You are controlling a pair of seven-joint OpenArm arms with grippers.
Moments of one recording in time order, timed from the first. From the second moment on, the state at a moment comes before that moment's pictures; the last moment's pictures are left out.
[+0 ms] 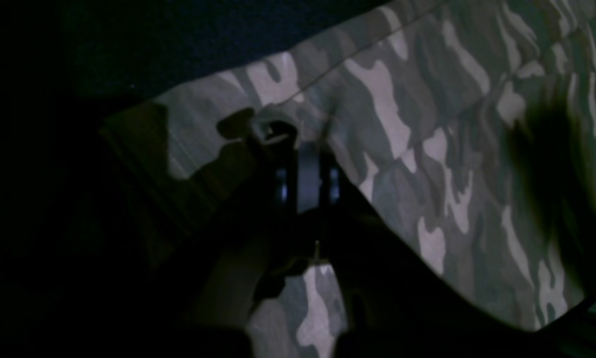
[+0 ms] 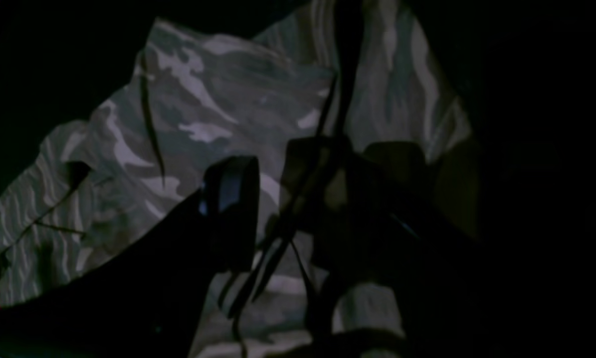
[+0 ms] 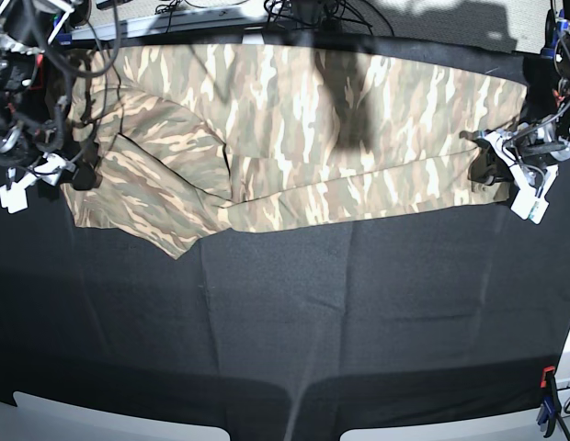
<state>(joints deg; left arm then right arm) 10.3 -30.4 -7.2 87.3 -43.5 -29.4 44.4 -2.1 22.7 39.0 73.1 49.1 40.8 -63.9</state>
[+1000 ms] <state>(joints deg) 10.3 -30.4 -7.2 87.3 -43.5 -29.4 44.4 4.6 20.8 39.0 73.1 38.8 40.9 -65.1</state>
